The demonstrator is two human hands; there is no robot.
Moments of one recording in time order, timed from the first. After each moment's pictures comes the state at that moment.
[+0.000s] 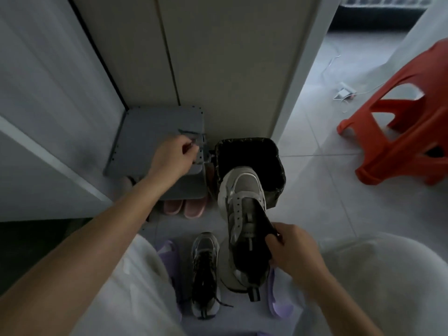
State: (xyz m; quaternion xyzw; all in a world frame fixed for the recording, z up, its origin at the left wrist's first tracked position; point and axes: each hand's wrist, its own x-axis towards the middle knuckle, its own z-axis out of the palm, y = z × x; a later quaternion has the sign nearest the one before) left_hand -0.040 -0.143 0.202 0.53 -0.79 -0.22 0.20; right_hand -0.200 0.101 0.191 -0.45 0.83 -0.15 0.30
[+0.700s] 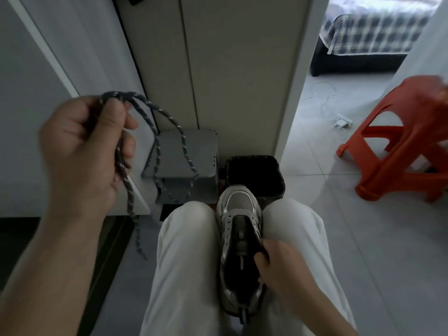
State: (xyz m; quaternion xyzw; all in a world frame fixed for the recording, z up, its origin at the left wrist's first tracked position) left_hand 0.071 0.054 0.406 0.32 -0.62 -0.39 0.60; right_hand -0.135 0.190 0.245 -0.52 0.78 -0.20 0.30
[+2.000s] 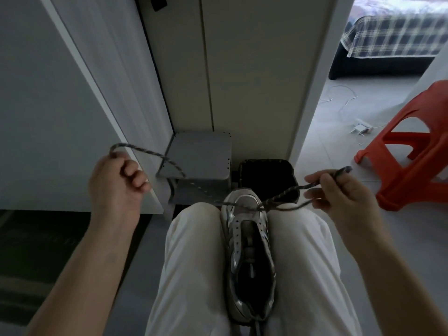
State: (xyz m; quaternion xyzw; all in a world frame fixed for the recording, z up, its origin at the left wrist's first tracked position) left_hand 0.091 0.026 0.346 0.45 -0.31 -0.56 0.62; right_hand -0.200 0.148 0.310 -0.38 0.58 -0.64 0.32
